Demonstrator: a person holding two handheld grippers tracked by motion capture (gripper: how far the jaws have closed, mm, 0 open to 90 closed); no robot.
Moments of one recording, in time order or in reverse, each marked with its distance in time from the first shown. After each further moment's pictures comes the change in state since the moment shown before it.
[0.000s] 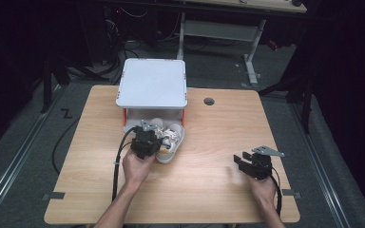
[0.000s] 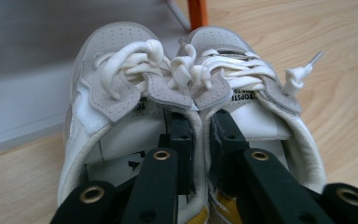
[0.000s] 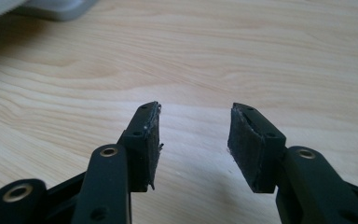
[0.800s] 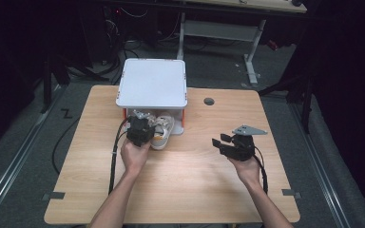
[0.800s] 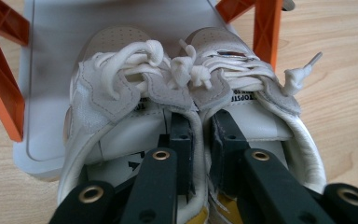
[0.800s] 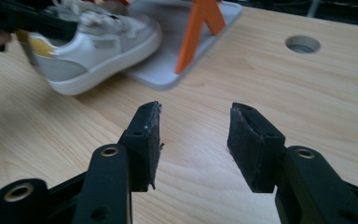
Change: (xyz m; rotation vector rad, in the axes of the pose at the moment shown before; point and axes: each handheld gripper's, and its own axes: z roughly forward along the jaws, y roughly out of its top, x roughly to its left) left arm 0.033 0.016 0.028 -0.034 0.097 -0.109; right arm 0.056 0.080 0.006 -0.058 0.200 -0.118
